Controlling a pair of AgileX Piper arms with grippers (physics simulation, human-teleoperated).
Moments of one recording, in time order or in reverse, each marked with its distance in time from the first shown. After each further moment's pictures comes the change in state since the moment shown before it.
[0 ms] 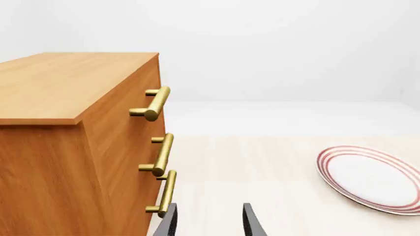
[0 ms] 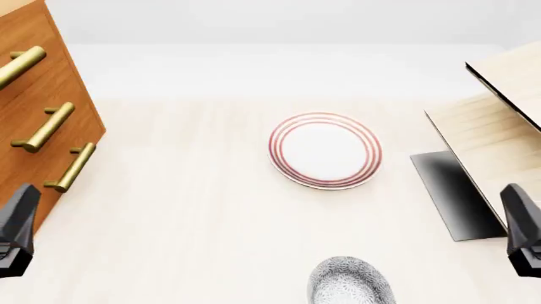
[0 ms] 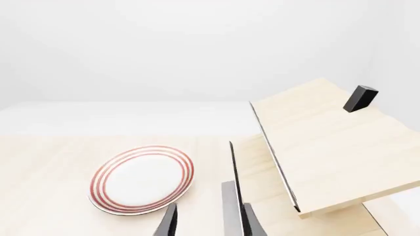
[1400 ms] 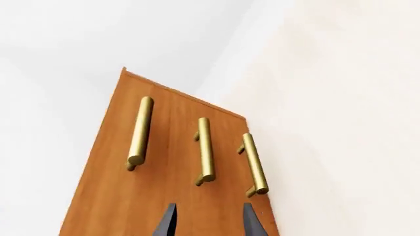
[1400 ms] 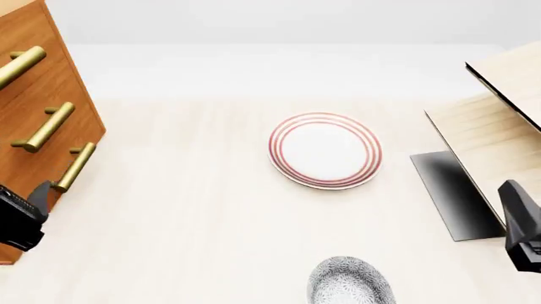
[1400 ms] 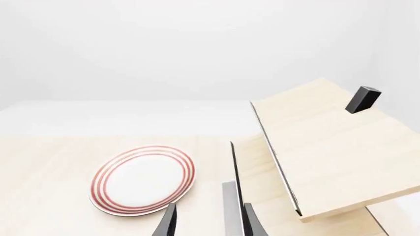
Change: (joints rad) left arm 0.150 0.680 -0.113 -0.302 1.078; right arm 0.003 0.047 -0.008 -0.032 0.003
